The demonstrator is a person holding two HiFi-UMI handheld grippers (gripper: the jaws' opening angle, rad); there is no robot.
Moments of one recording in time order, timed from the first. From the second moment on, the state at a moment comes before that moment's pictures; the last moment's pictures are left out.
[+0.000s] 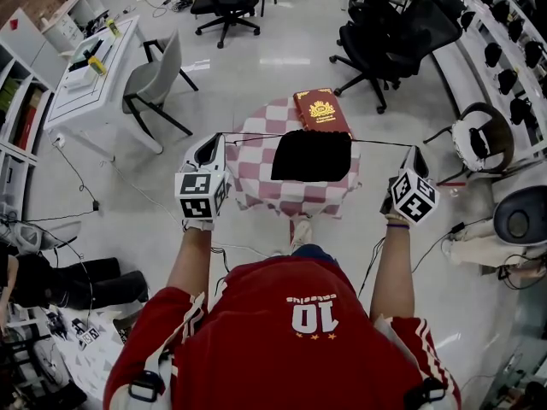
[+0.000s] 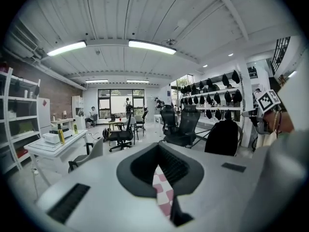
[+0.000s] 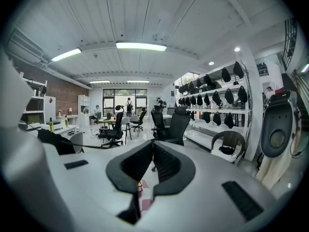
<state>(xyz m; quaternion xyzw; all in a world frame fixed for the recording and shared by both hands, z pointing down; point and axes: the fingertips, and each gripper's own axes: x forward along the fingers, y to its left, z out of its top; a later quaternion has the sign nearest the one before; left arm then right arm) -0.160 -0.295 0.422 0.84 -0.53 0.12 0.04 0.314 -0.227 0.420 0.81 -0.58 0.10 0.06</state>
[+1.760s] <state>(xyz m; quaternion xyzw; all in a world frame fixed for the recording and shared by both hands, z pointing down) -0.208 -0.424 0.406 0.77 -0.63 0.10 0.07 0.299 -0.410 0.441 0.72 -0.68 0.15 0.06</state>
